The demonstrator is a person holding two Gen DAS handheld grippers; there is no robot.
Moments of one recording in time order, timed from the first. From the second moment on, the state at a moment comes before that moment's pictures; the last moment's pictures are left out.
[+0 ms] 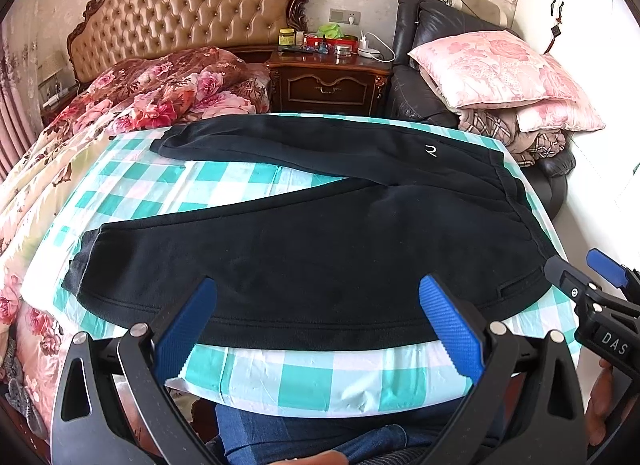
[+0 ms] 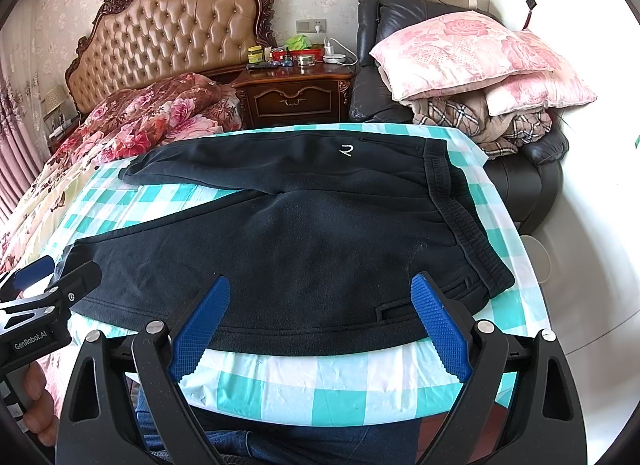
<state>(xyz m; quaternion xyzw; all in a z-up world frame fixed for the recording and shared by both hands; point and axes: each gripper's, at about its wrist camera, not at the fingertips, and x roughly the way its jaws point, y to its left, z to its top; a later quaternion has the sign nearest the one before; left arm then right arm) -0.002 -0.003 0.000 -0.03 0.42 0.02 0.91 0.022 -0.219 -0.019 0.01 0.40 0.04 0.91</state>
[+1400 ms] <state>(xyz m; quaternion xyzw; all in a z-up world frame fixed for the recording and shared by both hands) -0.002 0.000 0.000 -0.03 0.42 0.02 0.91 0.023 -0.217 -0.017 0.01 0.40 0.04 0.91</state>
